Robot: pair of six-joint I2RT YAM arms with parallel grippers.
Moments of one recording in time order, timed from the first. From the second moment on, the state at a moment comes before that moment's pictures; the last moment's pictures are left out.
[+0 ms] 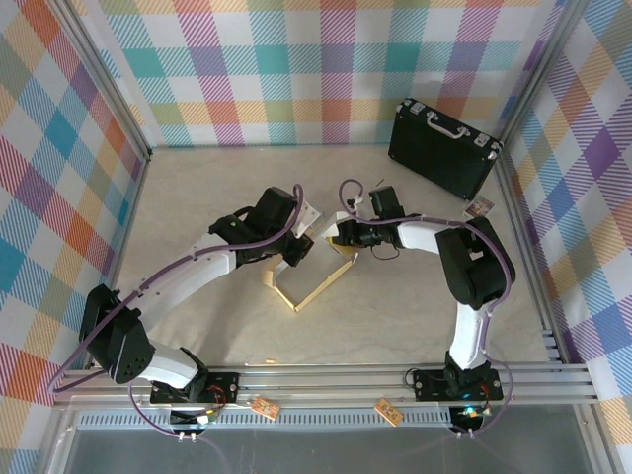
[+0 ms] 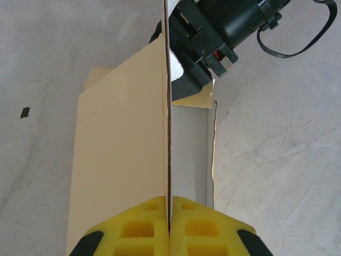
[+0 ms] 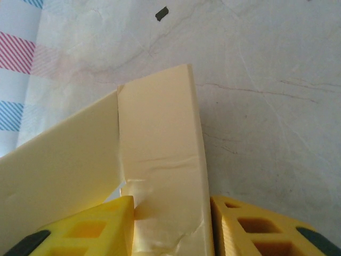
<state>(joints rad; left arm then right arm) -0.69 1.43 1.20 -0.64 0.11 0.05 0.43 1.92 1.09 -0.03 -0.66 0.36</state>
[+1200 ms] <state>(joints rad) -0.66 1.41 1.26 -0.69 -0.10 -0.27 0.51 1.87 1.05 -0.06 -0.43 0.09</state>
